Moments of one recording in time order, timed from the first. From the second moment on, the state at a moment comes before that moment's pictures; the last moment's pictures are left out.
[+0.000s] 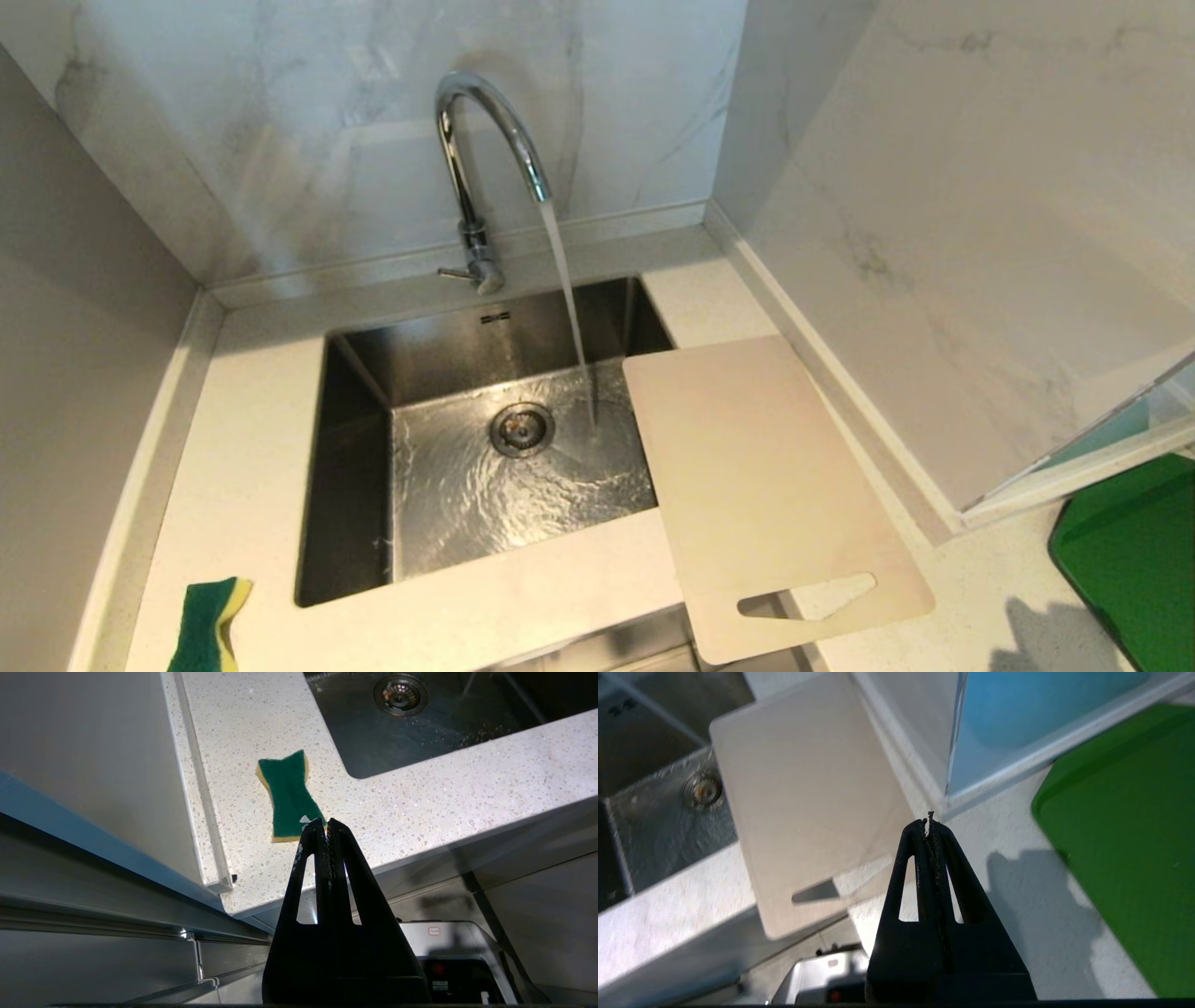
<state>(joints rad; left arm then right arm) 0.00 0.00 -0.08 0.21 0.01 0.01 -0.10 0.66 -0.68 0.26 0.00 0.18</state>
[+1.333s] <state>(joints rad) 0.00 0.00 -0.08 0.21 0.01 0.01 -0.07 0.32 -0.08 0.09 0.15 0.02</state>
